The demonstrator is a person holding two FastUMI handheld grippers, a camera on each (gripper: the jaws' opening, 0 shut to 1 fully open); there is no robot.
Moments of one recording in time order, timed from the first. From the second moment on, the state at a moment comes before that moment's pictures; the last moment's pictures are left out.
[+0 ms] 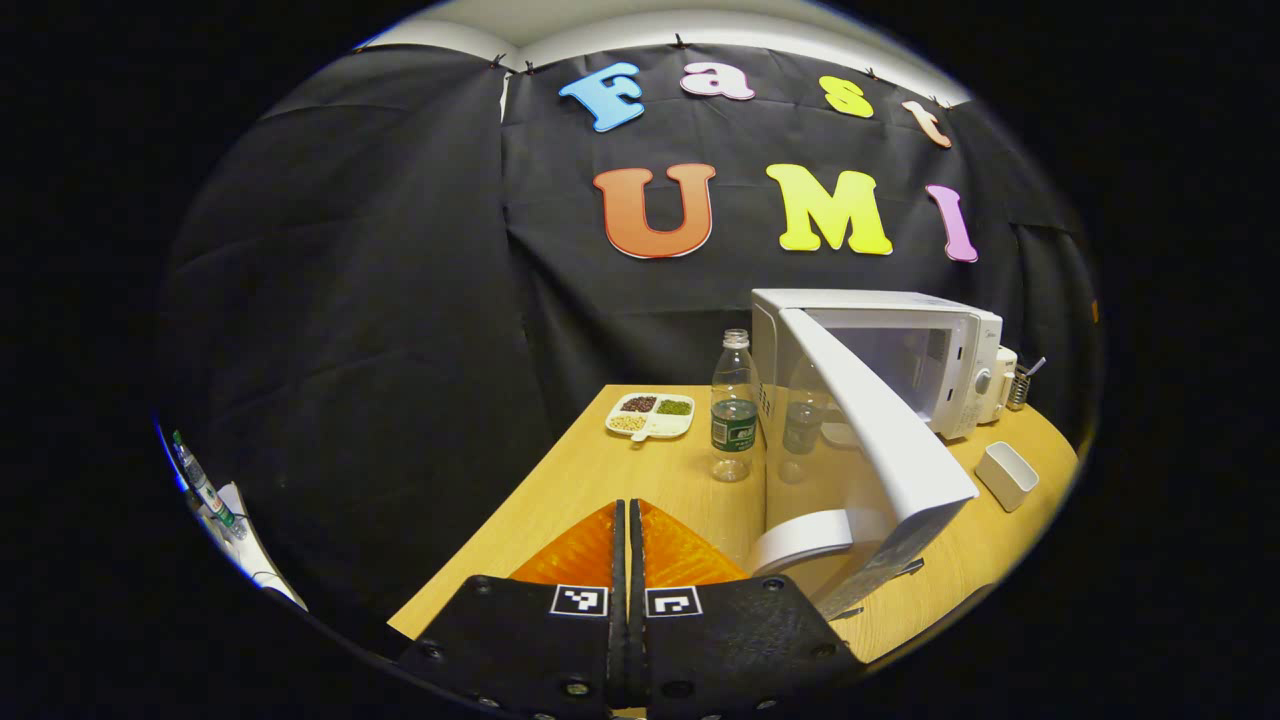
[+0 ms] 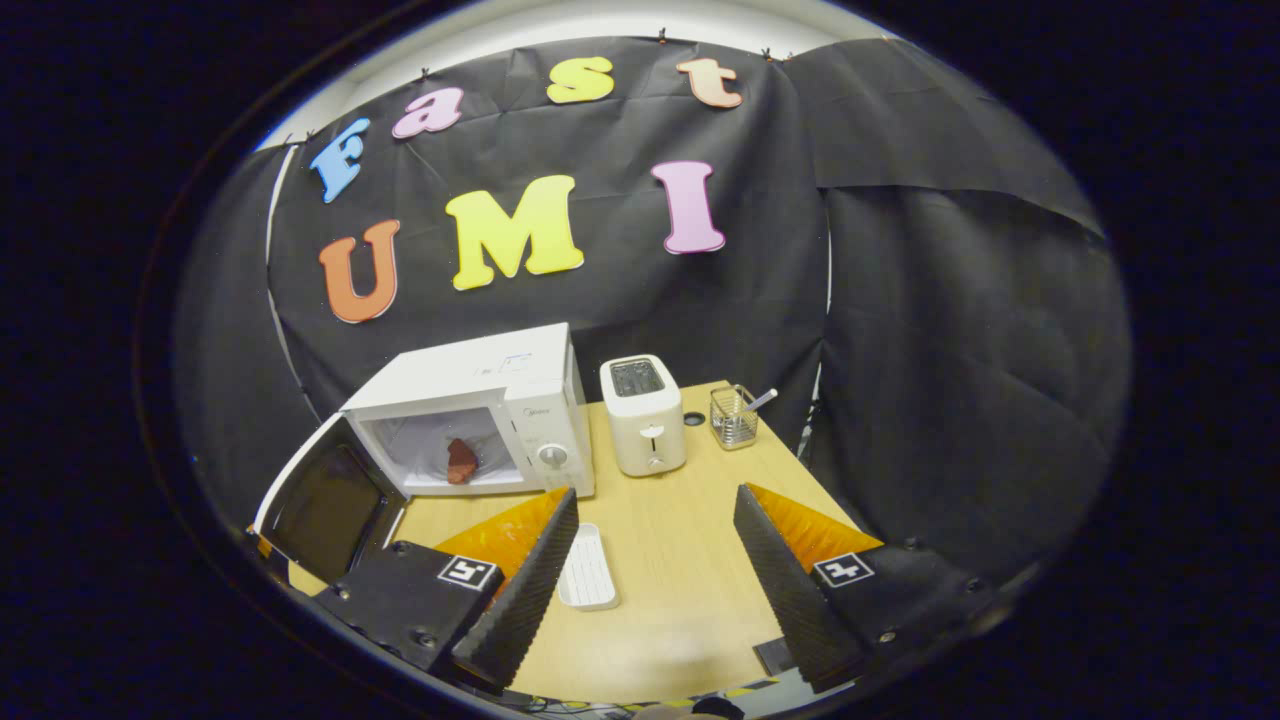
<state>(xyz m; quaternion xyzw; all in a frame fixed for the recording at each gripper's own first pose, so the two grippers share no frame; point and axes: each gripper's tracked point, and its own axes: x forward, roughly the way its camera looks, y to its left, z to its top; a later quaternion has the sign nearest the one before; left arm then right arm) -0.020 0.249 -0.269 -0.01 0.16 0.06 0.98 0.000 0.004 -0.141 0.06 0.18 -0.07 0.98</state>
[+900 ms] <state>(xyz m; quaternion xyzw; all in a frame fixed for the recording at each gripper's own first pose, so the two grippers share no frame) -0.019 0.100 -0.238 0.00 0.15 -0.06 0.99 0.007 -0.007 -0.166 0.07 0.22 -0.04 0.97</state>
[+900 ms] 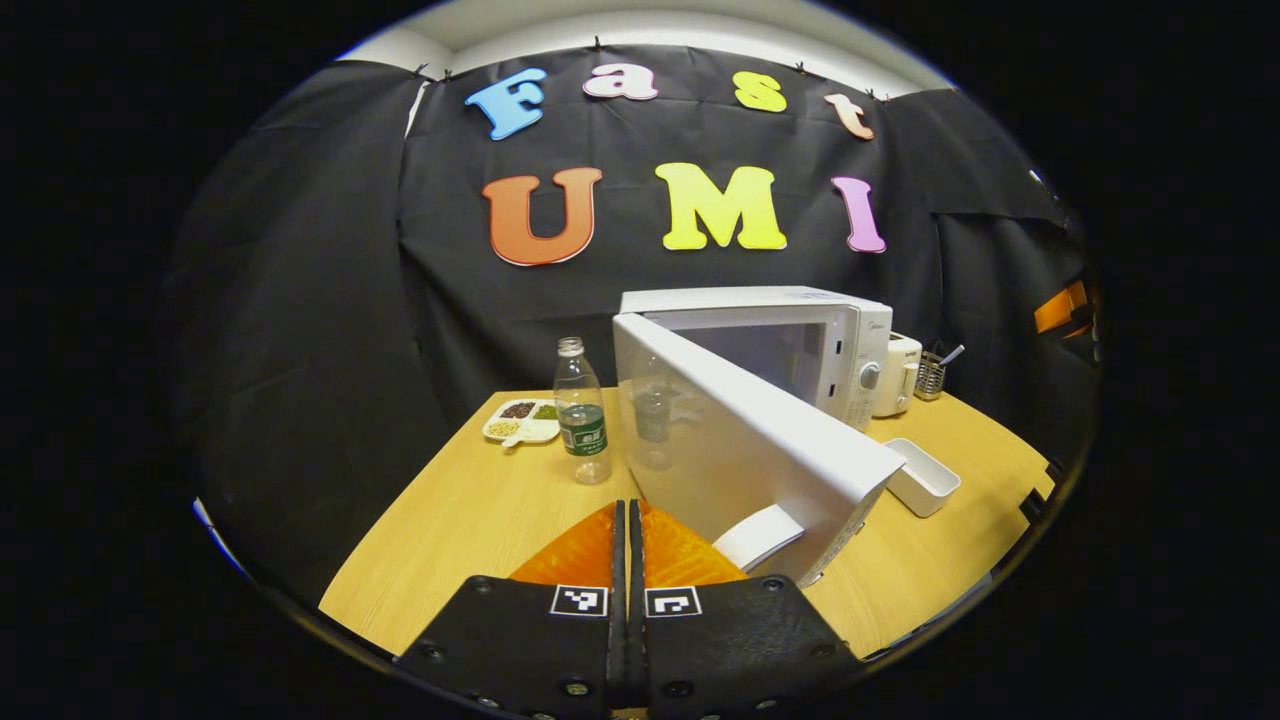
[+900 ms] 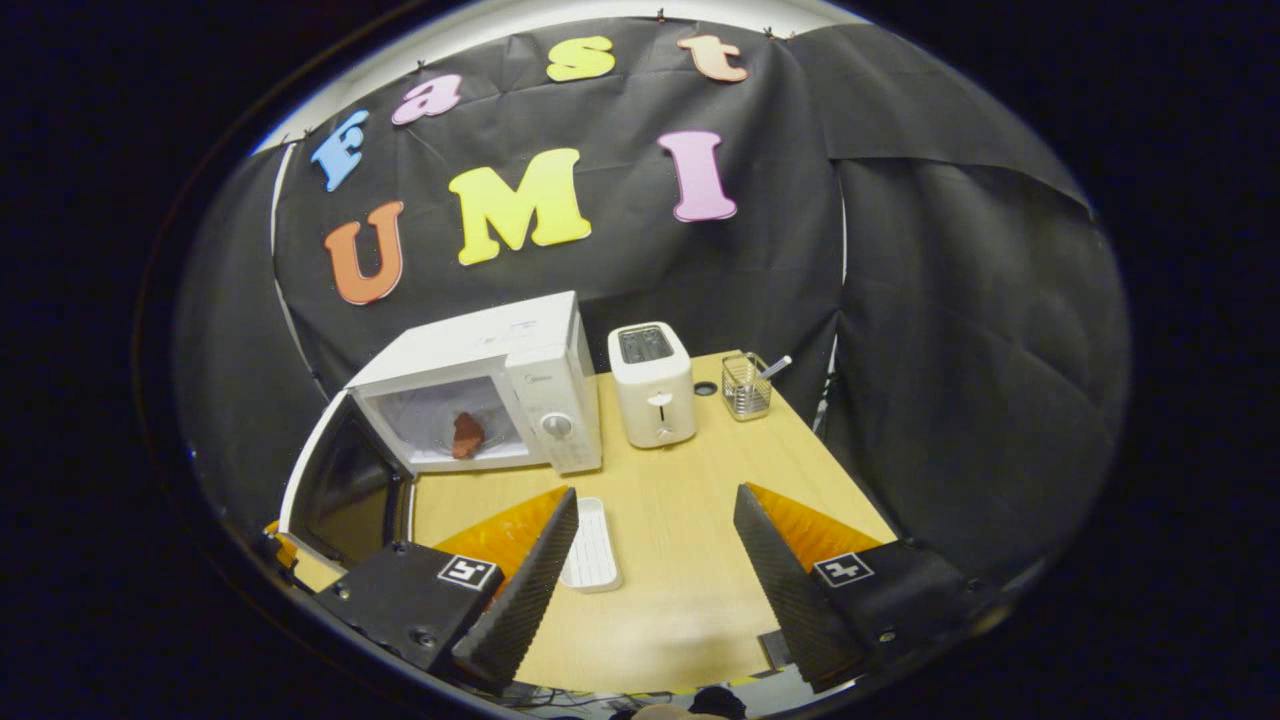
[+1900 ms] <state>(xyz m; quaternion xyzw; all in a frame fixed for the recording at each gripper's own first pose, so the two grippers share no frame) 0.054 -0.057 -0.226 0.01 0.14 -0.14 0.98 0.055 -0.081 -0.168 0.06 0.24 -0.03 0.97</state>
